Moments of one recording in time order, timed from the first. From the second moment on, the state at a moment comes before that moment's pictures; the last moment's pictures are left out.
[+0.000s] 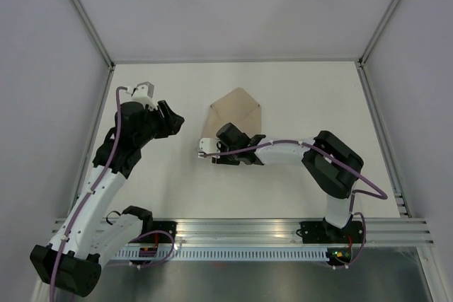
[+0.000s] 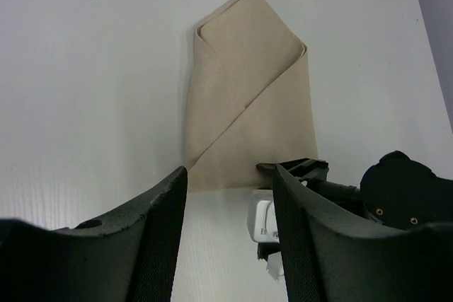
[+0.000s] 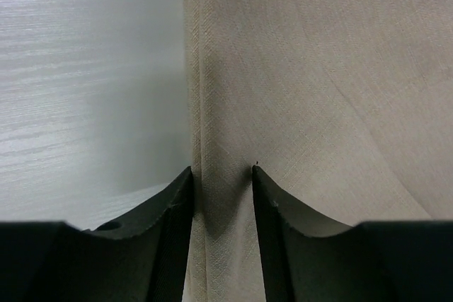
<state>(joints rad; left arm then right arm) -0.28 0.89 0.90 -0.43 0.07 -0.44 0.93 1.86 1.08 -0.12 0.00 -0.65</state>
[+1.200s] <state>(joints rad) -0.58 0.89 0.68 -0.23 -0.01 -0.39 0.60 2.18 1.59 -0.88 -0.68 -0.77</state>
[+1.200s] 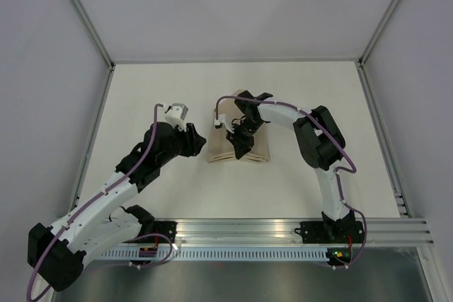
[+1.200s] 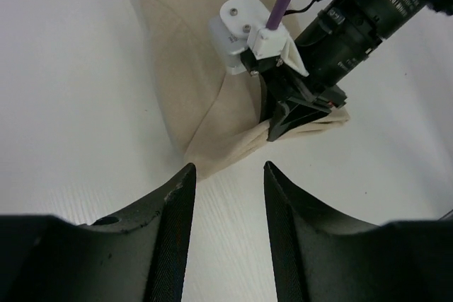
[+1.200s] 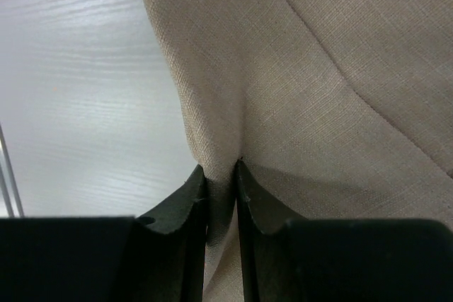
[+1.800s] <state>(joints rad) -1.02 1.17 0.43 0.37 -0.25 0.08 0.55 2.22 1.59 -1.09 -0.76 -0.79</state>
